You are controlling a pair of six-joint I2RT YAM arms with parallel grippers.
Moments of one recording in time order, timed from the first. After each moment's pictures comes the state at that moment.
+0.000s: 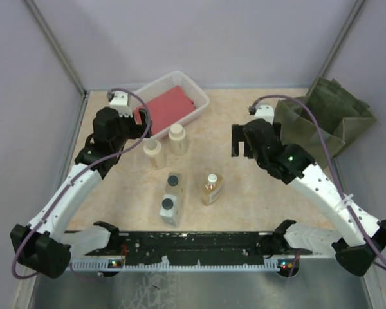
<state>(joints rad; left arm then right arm) -0.37 1.11 1.01 -0.18 -0.17 -0.15 0.71 1.03 1.14 -0.79 0.53 0.41</state>
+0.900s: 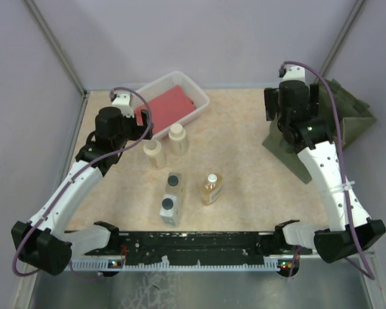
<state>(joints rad) -0.37 1.13 1.04 -0.26 -0.15 -0.16 0.32 1.22 1.47 -0.72 0.59 -0.06</state>
